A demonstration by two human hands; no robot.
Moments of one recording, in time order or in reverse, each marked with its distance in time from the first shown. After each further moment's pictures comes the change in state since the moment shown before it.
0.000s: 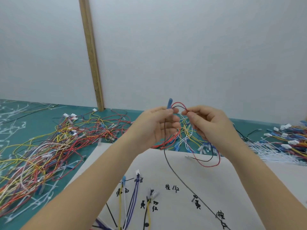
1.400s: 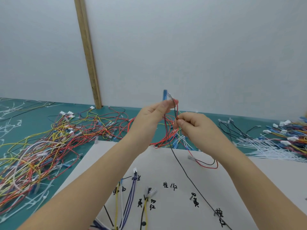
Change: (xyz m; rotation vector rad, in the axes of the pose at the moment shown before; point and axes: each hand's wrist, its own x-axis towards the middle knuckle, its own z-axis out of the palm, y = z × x) left_hand 0.009 -0.019 -0.004 0.353 0.153 0.290; right_hand -0.004 0.004 0.017 -0.388 -0.120 0.028
